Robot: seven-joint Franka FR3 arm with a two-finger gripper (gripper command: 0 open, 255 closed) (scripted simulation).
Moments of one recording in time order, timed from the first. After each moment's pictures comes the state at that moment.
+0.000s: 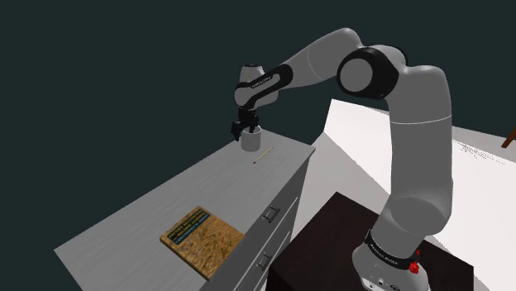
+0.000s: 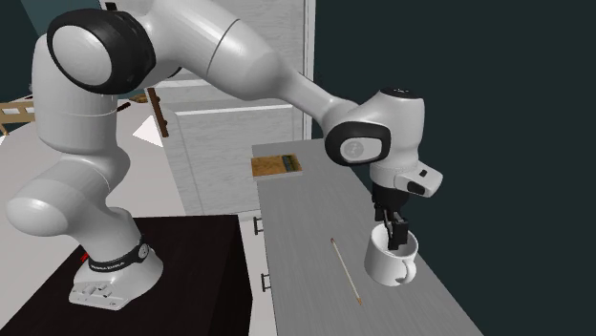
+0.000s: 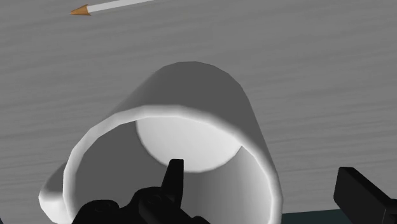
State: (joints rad) arm 0.03 0.42 -0.09 -1.75 0.03 2.28 -0.06
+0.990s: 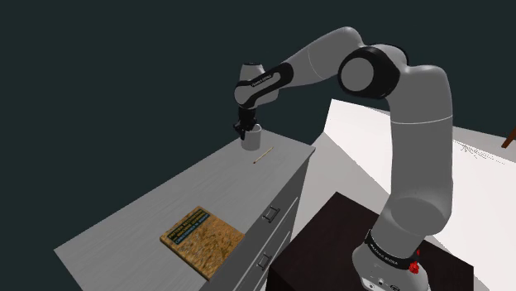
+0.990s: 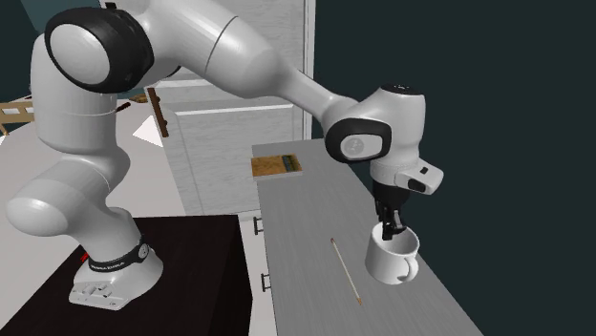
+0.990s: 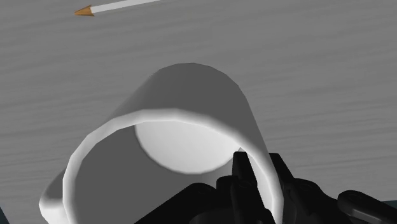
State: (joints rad) arm 0.03 0.41 -0.09 -1.74 0.03 2.27 -0.06
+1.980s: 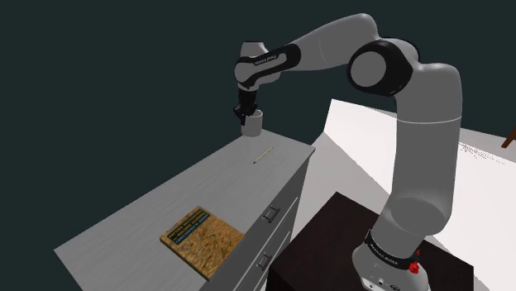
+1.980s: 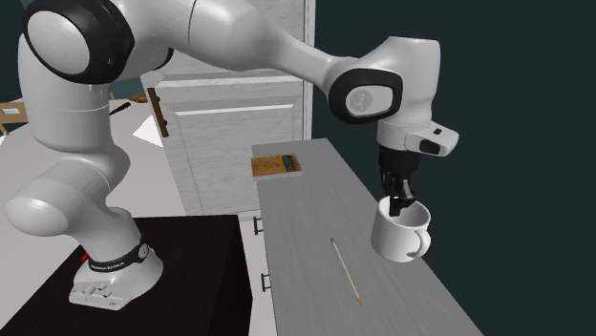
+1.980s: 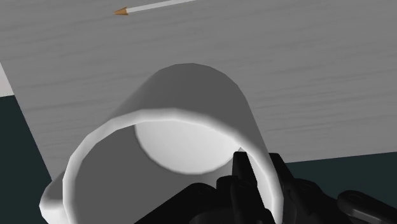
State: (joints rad) arm 0.03 0.34 -0.10 -1.64 0.02 2.09 -0.06
